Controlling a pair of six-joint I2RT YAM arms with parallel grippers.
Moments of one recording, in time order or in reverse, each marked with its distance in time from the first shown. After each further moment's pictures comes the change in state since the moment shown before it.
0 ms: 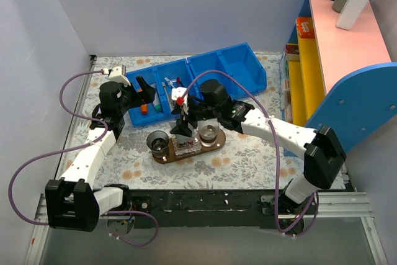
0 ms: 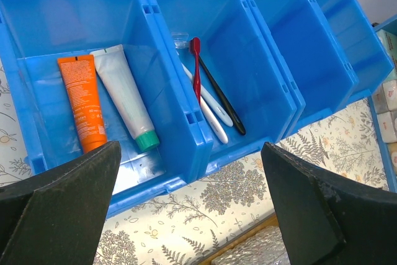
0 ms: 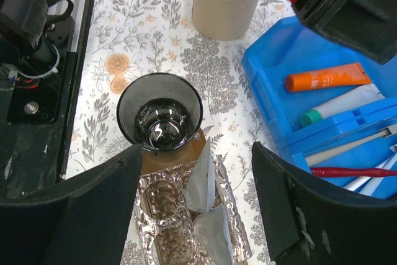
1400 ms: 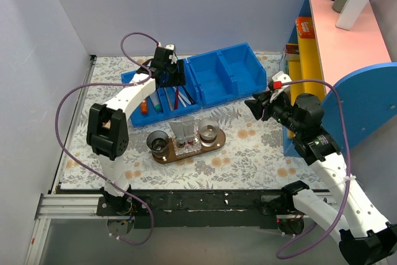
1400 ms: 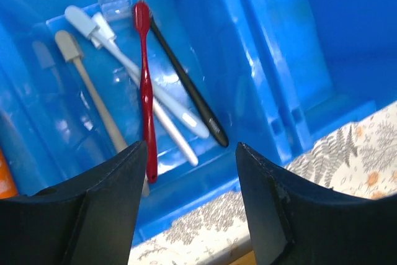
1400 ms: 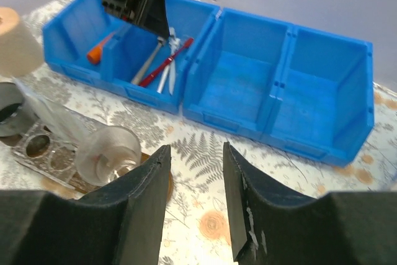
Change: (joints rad) left arm -0.287 0.720 0.749 -0.470 -0.190 0.016; right arm -0.511 -0.803 -0.409 -0.097 0.280 0.275
